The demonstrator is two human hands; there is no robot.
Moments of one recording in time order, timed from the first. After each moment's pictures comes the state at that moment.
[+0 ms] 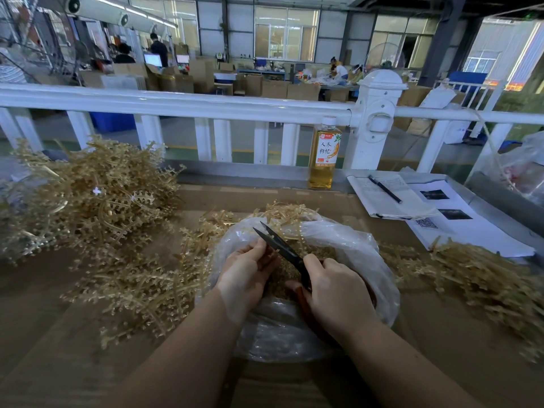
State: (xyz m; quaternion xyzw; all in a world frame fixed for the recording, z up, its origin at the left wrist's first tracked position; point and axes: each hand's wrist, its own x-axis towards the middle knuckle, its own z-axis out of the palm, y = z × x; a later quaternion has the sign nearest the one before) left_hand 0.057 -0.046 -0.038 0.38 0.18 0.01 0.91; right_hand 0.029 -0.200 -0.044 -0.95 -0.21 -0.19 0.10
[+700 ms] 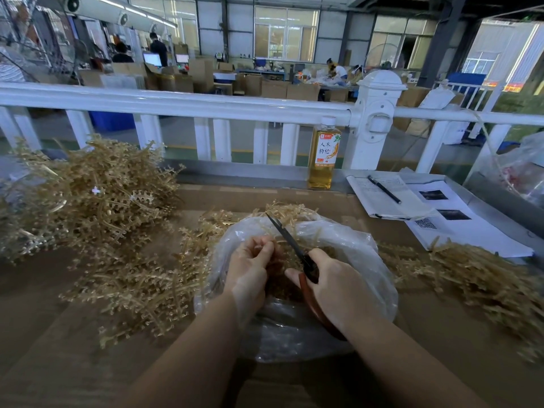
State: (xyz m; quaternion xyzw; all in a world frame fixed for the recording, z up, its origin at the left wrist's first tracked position) left_hand 0.048 -0.054 -0.042 0.49 0.09 0.06 0.86; right_hand 0.029 -0.198 -0.028 -0.95 -0.16 -0.14 0.24
